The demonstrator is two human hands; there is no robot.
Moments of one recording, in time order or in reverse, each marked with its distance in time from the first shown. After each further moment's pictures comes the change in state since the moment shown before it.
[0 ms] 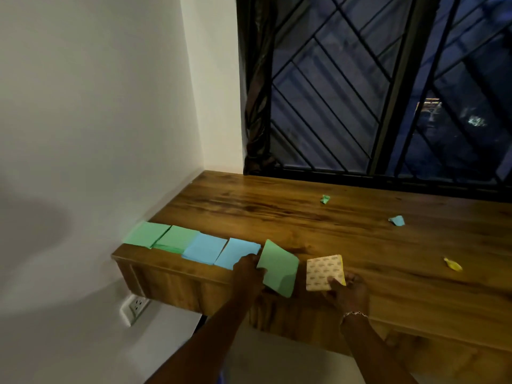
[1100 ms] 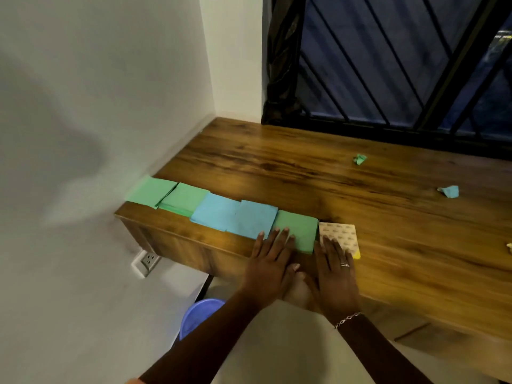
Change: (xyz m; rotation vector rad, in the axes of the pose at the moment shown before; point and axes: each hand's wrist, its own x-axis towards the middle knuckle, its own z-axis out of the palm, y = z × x) left_hand 0.005 -0.066 0.032 0.735 0.153 0.722; right_hand 0.011 0.062 0.034 -1.286 -0.152 -1.046
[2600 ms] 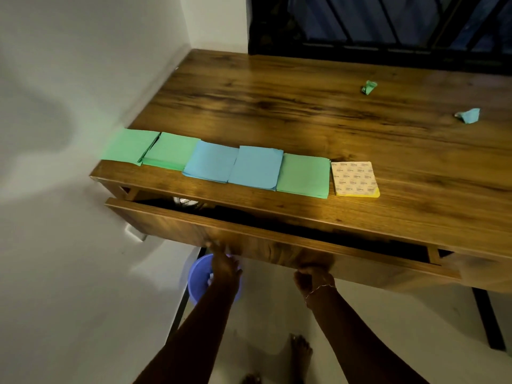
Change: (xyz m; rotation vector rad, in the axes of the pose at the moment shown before) left_hand -0.094 -0.048 0.018 -1.483 0.015 -1.694; right_hand -0.066 -0.070 0.063 1.558 -0.085 1.905
